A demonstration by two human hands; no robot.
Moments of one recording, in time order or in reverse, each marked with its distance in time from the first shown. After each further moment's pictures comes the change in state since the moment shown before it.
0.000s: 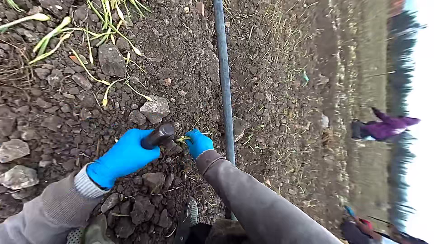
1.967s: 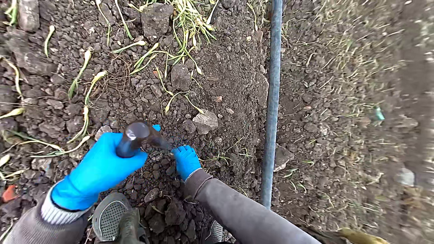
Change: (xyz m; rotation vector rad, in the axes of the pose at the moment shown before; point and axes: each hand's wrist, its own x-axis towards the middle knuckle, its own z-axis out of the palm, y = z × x) left_hand -0.121 -0.030 -0.107 -0.049 0.402 -0.123; right_hand -0.013 -0.169 0.073 -0.177 -0.030 -0.540
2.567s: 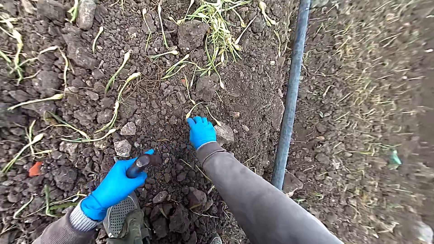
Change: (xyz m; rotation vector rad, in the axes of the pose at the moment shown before) left_hand -0.057 -0.087 0.006 -0.121 0.128 -0.164; right_hand 0.091 -0.006 -0.081 -0.296 0.215 -0.048
